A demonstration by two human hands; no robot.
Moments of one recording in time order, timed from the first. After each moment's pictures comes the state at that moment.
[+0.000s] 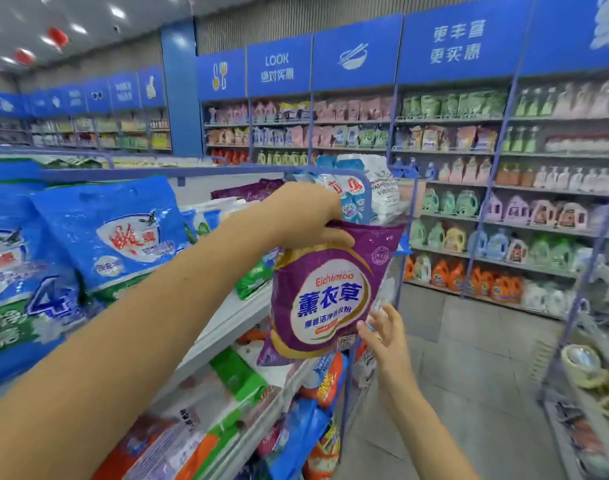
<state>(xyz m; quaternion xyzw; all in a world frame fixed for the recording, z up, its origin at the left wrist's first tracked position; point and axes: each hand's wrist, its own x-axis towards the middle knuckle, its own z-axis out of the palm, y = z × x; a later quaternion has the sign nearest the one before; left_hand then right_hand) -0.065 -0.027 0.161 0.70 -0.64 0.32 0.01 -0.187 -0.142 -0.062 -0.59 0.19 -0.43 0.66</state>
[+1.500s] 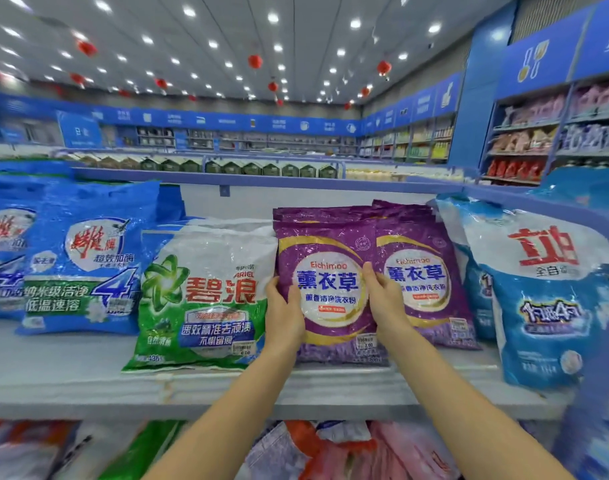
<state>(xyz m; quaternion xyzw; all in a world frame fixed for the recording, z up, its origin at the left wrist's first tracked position) 0.162 -0.314 0.002 0.68 0.14 0.25 0.68 0.228 -0.443 0.015 -0.69 -0.03 -0.08 0.72</state>
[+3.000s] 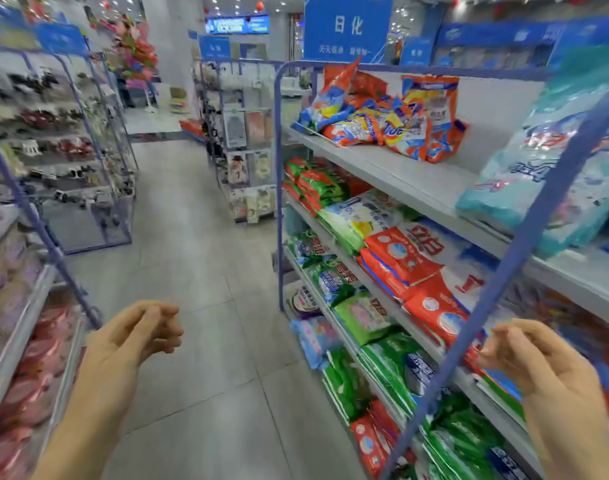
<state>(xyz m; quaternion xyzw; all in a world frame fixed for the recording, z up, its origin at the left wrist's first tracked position) -0.572 0.166 -0.090 0.51 0.46 0.61 0.38 -0.185 0.072 -0.079 -0.51 -0.45 0.25 0.68</state>
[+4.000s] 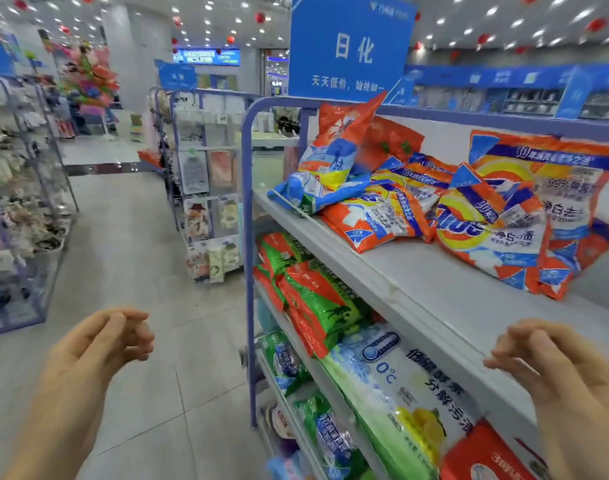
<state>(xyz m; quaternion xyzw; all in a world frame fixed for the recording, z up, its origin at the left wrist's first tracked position) -0.519 0.701 -0.076 0.52 0.40 0.63 0.41 -0.145 0.557 -0.027 -0.49 -0.45 0.16 0.73</state>
